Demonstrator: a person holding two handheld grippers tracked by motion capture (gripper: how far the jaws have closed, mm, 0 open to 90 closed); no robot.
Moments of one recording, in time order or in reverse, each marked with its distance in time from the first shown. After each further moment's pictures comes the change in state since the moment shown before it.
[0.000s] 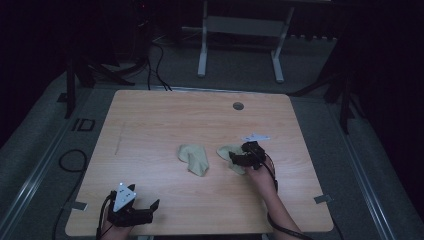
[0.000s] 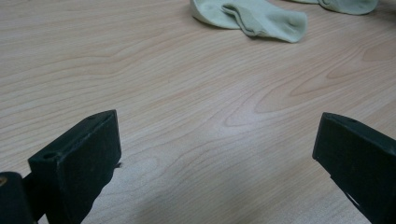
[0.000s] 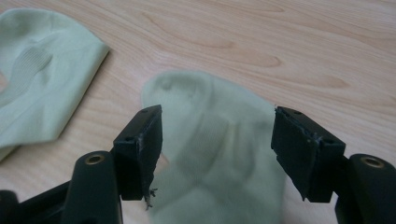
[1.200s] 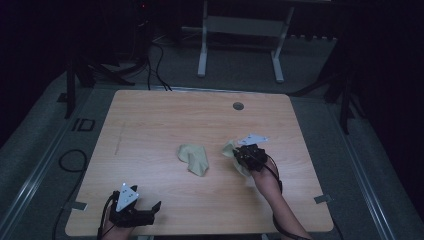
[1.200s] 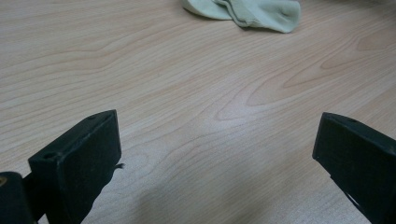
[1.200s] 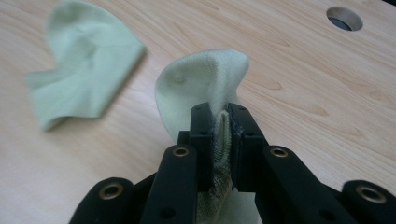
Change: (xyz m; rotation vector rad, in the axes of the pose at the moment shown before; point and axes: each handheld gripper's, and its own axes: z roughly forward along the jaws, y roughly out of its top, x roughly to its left) left arm -0.003 0.000 0.003 0.030 -0.028 0.018; right arm 0.025 0.009 -0.047 -0.020 0.003 -0.194
